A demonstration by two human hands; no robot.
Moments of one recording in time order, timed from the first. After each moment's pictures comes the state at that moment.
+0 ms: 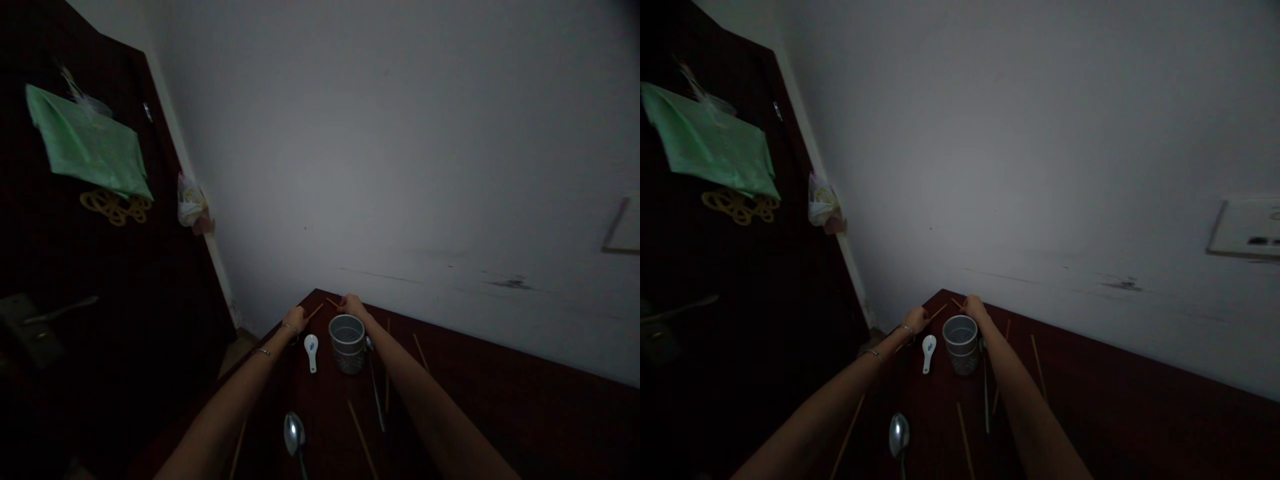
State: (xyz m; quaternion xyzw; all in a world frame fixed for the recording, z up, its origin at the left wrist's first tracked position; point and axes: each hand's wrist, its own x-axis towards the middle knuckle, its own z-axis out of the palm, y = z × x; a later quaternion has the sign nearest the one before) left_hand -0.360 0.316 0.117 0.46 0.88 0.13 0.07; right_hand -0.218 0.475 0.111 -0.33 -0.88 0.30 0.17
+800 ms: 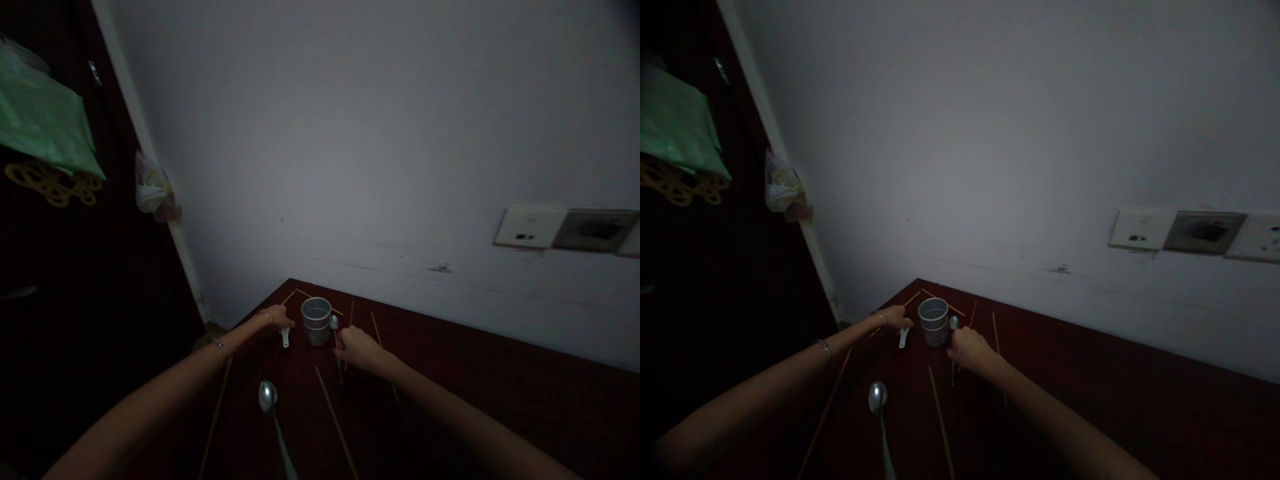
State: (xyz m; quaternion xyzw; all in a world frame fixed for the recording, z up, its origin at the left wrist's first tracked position) left_hand -0.302 0.289 0.155 0.52 0.84 -0.04 0.16; right_hand -0.044 0.341 0.144 -0.28 -0.95 0.11 0.05
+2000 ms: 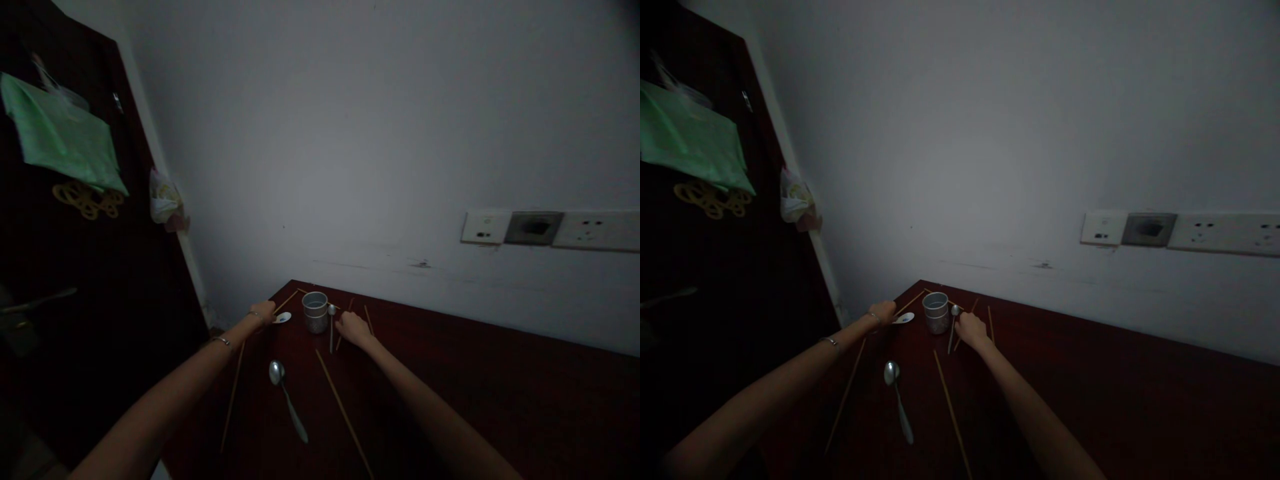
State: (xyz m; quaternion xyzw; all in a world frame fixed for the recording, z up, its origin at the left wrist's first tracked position) left_hand -0.297 0.233 0.178 0.50 0.87 -0.06 -0.01; right_hand -0.051 0.347 0.133 -0.43 -0.89 0.14 0.09
